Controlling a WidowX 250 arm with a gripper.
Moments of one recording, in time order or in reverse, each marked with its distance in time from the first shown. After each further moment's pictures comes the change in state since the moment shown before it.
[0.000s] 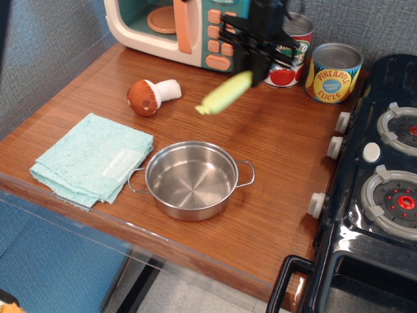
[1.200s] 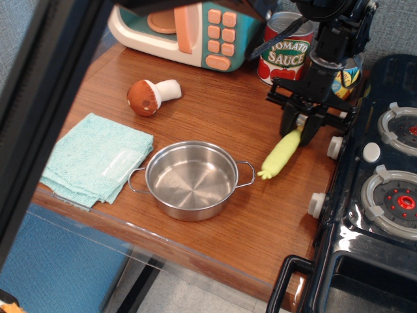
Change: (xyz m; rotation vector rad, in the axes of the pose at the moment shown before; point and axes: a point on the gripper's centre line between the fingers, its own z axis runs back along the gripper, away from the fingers) arm -0.010 -0.064 -0.045 0.040 0.076 0.145
